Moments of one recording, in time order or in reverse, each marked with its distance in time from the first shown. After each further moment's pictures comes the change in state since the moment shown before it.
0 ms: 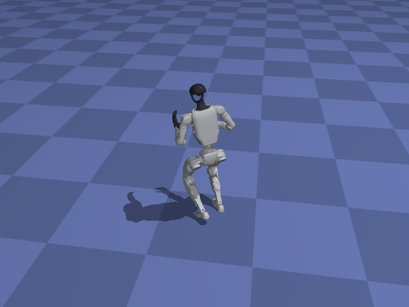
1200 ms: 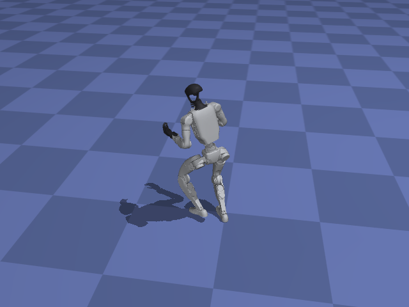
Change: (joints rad) left arm 0.102 -0.032 0.119 0.094 -0.084 -0.030 0.021; right arm -0.253 0.094 -0.190 0.104 0.066 -0.077 -0.186; waist 0.166 0.016 0.032; left_leg -0.122 0.269 0.051 0.011 -0.161 0.016; right_leg 0.306 0.126 -0.129 -0.205 -0.222 -0.088
